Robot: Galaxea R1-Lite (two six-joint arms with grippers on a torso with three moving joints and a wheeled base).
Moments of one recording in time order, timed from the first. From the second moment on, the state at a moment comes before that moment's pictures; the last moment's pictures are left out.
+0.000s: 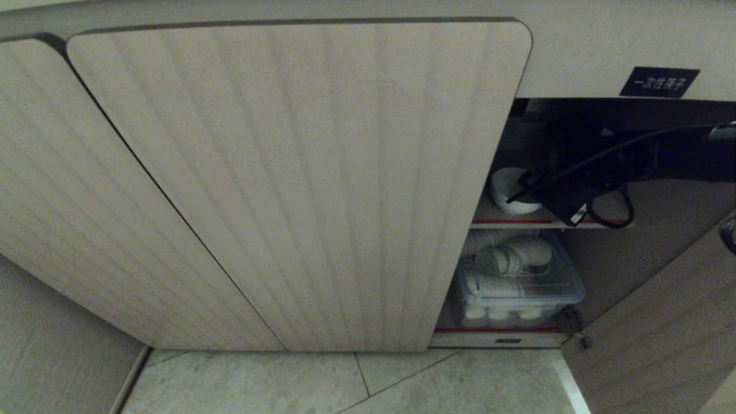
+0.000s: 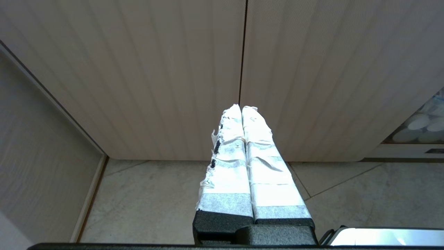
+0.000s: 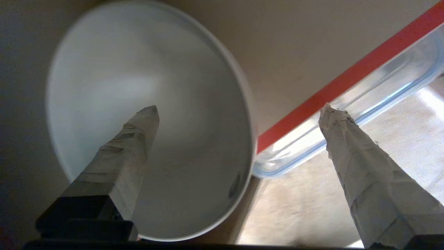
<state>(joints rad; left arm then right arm) 0.00 0.00 0.00 0.00 -0.01 -0.01 0.15 2.12 -1.81 0.37 -0.21 0.88</state>
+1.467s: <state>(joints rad) 0.00 0.00 0.00 0.00 -0.01 -0.01 0.16 2.06 -1.60 0.04 -0.32 0.57</state>
